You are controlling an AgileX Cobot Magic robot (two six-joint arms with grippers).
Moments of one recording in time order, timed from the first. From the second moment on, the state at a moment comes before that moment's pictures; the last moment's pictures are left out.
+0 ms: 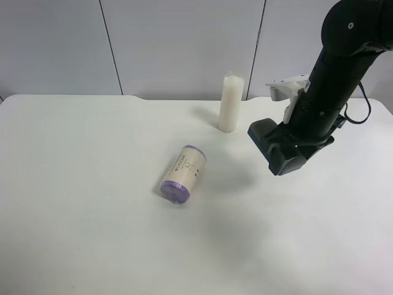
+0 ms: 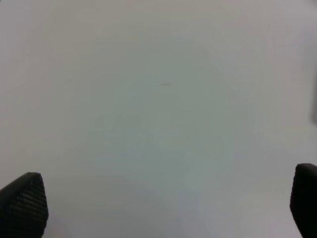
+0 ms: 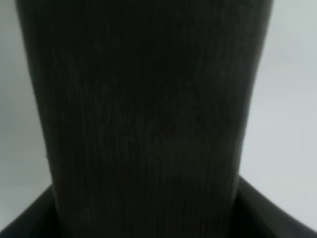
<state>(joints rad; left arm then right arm) 0.02 -0.01 -0.51 -0.05 1.06 0.02 0.38 1.65 -1.09 0.11 0.99 -0.09</state>
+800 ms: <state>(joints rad) 0.02 0.19 -0.56 -0.26 1.08 0.02 0.74 1.65 -1.09 0.11 0.97 -0.26</state>
